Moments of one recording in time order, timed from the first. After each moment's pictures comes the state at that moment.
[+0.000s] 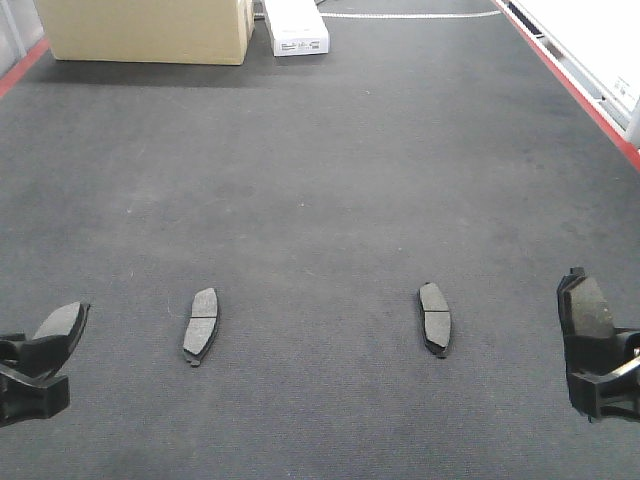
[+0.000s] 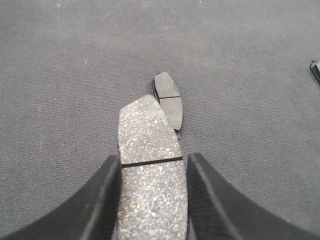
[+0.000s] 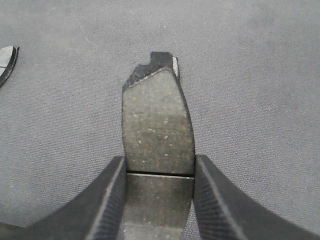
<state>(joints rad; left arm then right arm) -0.45 0.77 -0.53 0.29 0.54 -0.59 0.32 0.74 -0.66 -0.07 0.72 0.22</state>
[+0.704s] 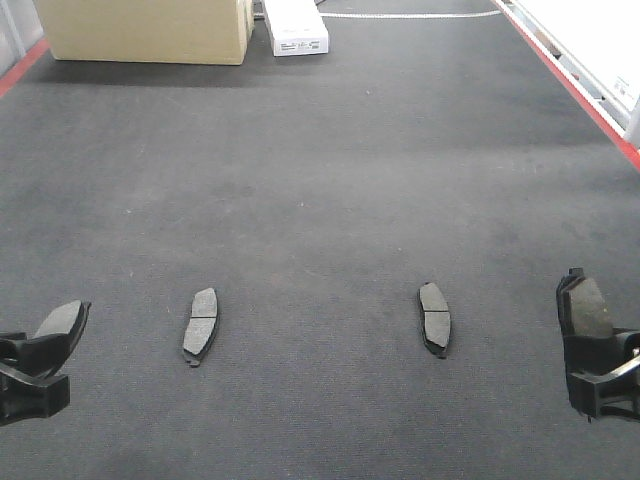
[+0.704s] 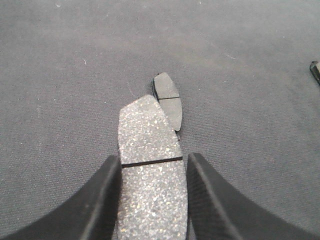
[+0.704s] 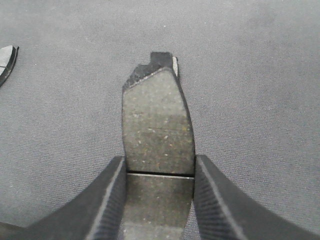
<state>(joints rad) -0.45 0.77 -0.53 0.29 0.53 -0.59 0.32 0.74 -0.66 -0.07 0.72 0.22</state>
